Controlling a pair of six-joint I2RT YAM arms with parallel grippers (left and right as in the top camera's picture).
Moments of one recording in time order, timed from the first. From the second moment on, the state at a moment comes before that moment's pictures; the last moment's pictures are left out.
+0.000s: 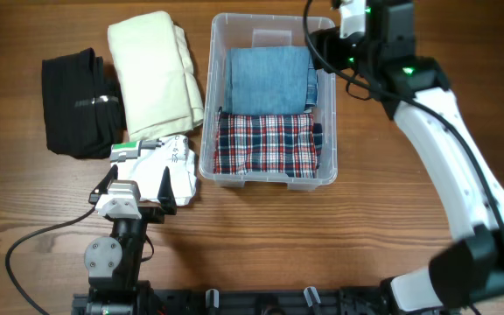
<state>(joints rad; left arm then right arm) -0.01 0.02 0.01 -0.07 0.06 -0.06 0.23 1.65 1.50 -0.46 -0.14 0.00</state>
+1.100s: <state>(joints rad) -0.01 0.02 0.01 -0.07 0.06 -0.06 -0.18 1.57 1.52 -1.05 0.23 0.35</state>
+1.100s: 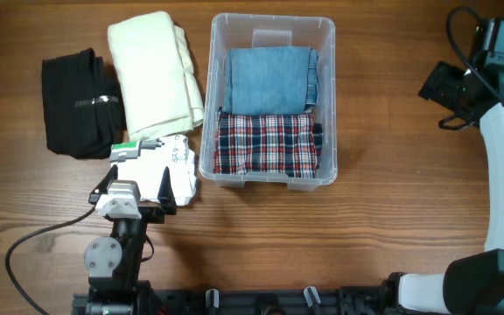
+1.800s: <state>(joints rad) -0.01 0.20 0.32 -0.29 0.24 -0.36 -0.18 1.57 1.52 -1.05 0.23 0.35</state>
